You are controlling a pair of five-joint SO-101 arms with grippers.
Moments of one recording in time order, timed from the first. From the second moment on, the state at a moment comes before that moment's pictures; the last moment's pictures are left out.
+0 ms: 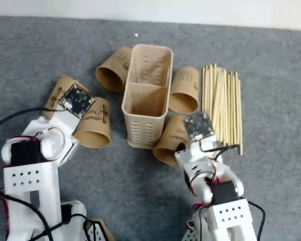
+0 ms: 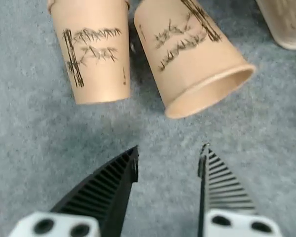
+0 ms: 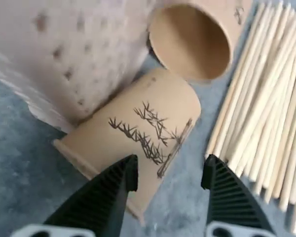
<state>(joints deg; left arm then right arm) -15.1 -50.2 43.2 77.2 -37.7 -19.5 -75.6 78.5 48.2 11.8</state>
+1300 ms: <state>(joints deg) -10.7 -45.6 49.7 67.1 -37.8 -30.0 -73.6 62.8 74.3 23.2</state>
